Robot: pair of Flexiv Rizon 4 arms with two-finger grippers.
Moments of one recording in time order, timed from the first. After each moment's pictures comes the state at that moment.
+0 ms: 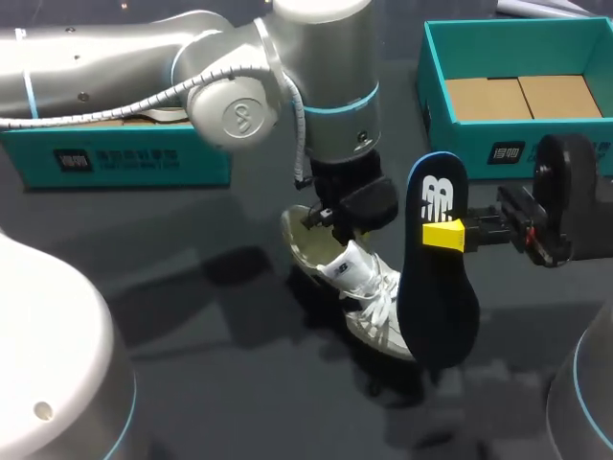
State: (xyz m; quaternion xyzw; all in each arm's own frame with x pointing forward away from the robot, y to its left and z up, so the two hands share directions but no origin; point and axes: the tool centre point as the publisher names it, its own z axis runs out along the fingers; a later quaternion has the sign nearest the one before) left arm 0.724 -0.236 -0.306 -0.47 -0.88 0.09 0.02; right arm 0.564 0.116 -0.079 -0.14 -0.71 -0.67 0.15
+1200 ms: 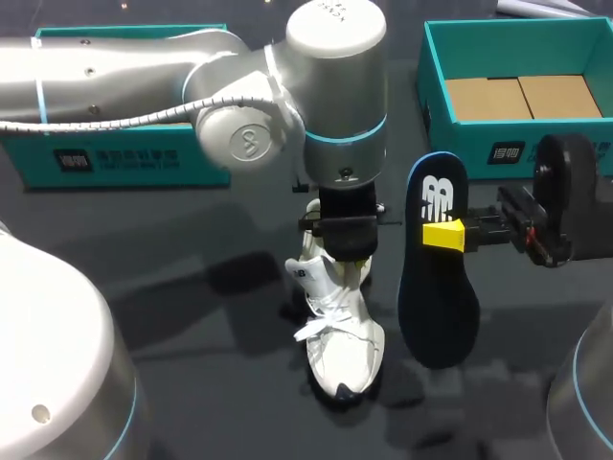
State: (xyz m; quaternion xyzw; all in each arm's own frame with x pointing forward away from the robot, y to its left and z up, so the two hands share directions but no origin) left arm 0.707 -0.240 -0.329 -0.71 -0.71 0.07 0.00; right arm 0.564 0.116 -0.078 -0.14 -0.71 -0.67 0.15
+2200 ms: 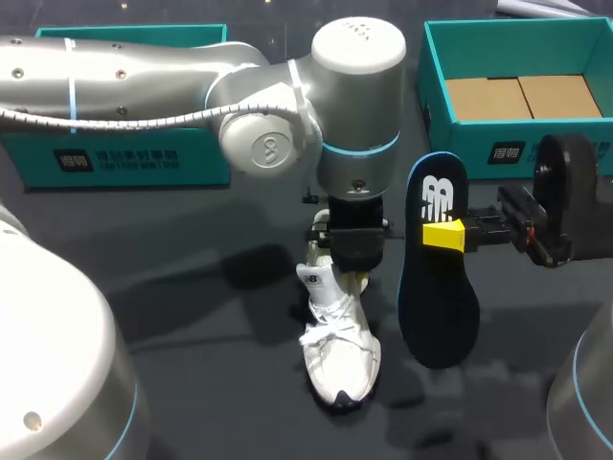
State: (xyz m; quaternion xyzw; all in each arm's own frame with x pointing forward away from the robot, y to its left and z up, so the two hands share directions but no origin) left arm 0.707 -0.242 -0.363 -0.70 -0.71 0.05 0.04; right arm 0.564 0.116 -0.078 -0.14 -0.71 -0.67 0.15
